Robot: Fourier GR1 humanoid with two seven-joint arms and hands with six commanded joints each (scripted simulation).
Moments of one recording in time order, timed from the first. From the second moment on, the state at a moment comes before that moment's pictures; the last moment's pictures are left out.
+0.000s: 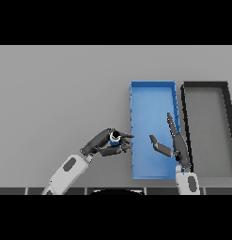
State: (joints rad) left arm -0.24 0.15 -0.59 -1.56 0.12 -0.14 -0.12; right arm 0.15 -0.12 0.11 -1.76 0.17 0.05 -0.05
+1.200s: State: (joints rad) left arm -0.27 0.15 -0.61 -1.58 0.08 -0.14 -0.03; right arm -0.05 -0.38 0.18 -2.08 -0.40 0.42 0.26
